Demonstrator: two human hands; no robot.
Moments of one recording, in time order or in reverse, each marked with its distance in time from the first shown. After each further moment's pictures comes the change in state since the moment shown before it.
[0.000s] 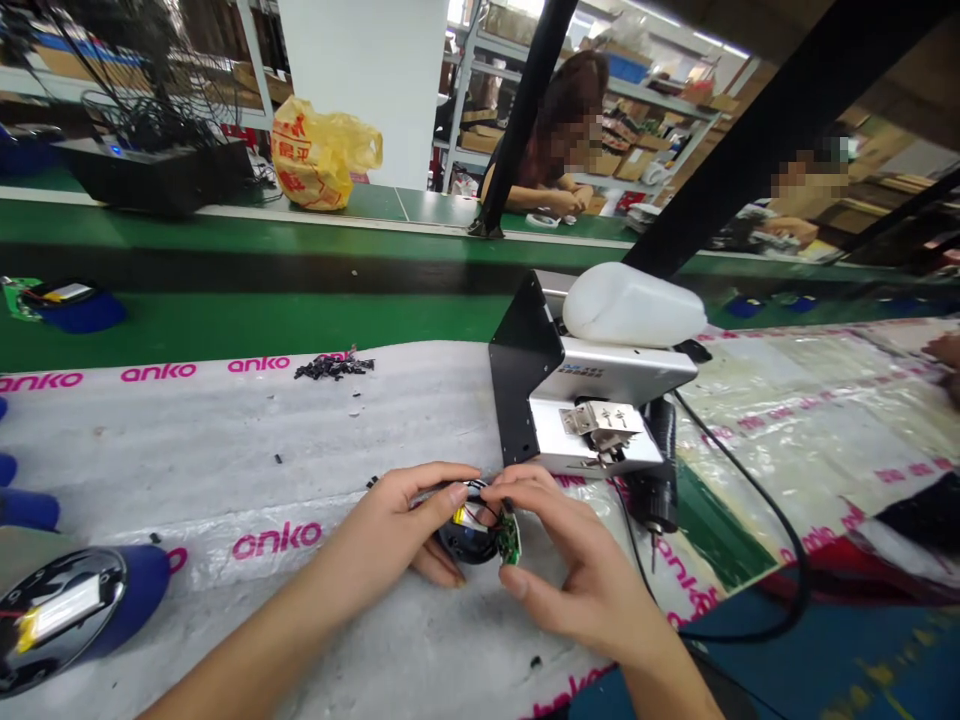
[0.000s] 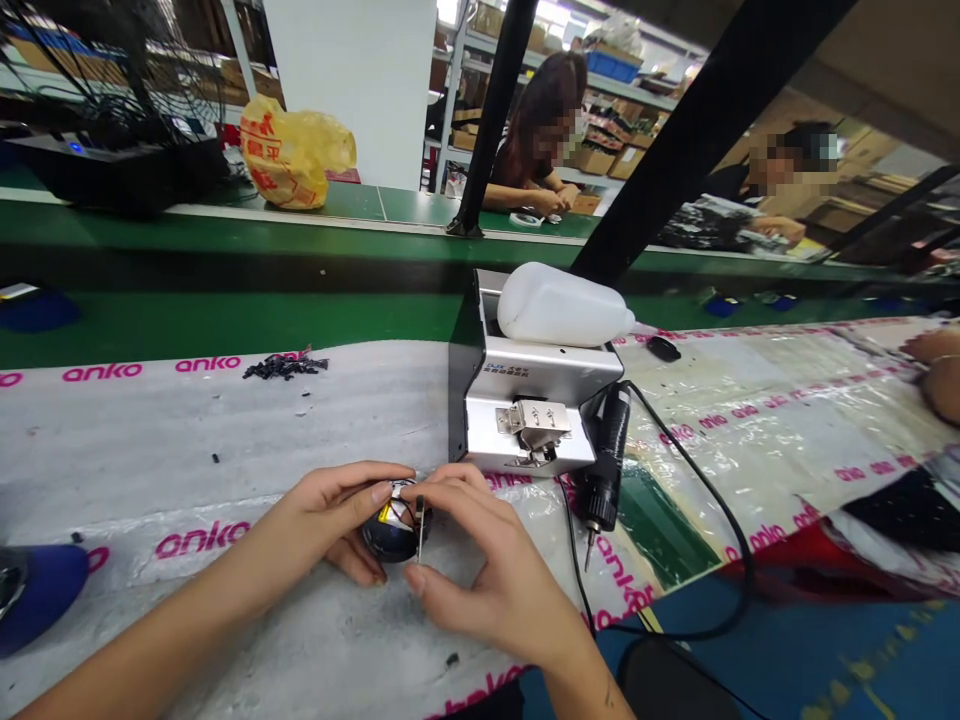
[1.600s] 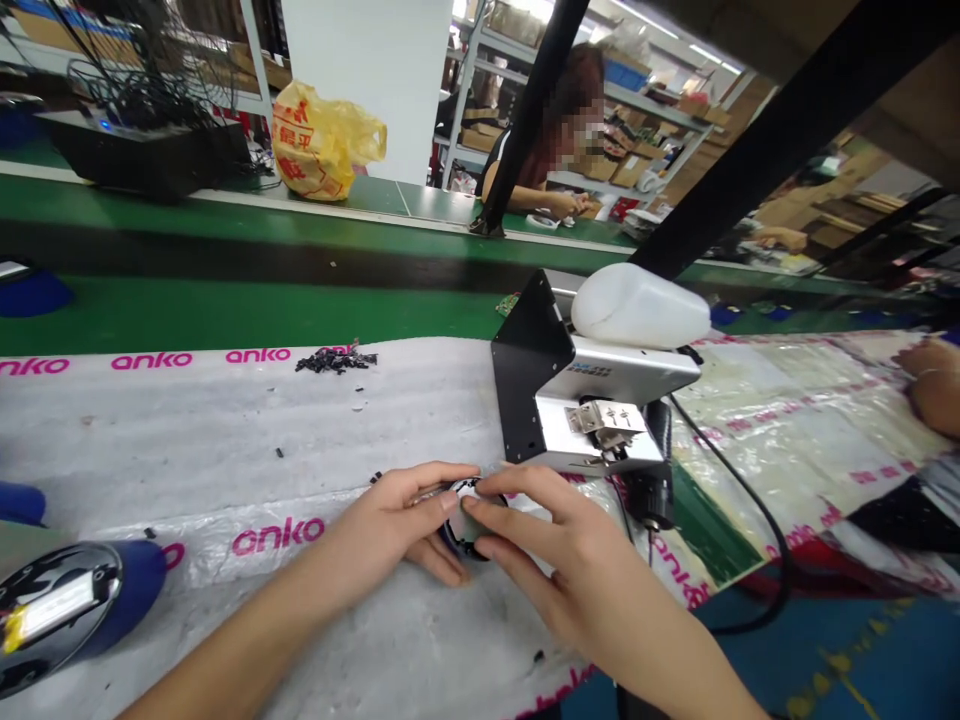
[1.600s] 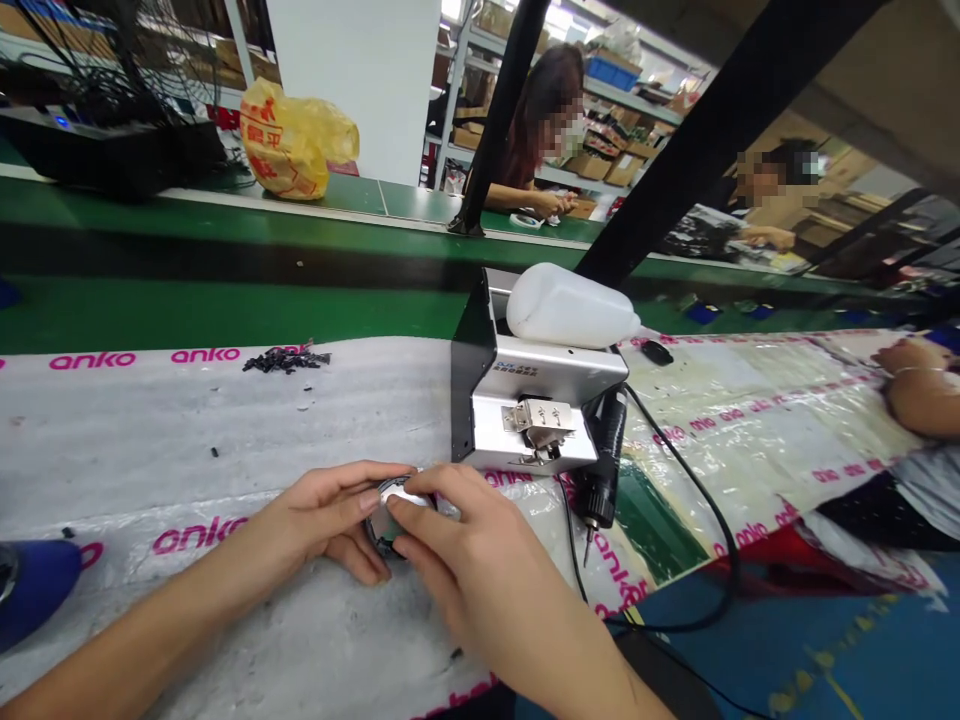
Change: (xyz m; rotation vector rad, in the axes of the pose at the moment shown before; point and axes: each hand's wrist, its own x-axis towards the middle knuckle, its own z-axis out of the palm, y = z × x) left_hand -0.001 -0.008 -0.012 -0.142 -0.145 0.048; right_hand 0.017 -0.037 0.000 -0.538 -0.144 -0.066
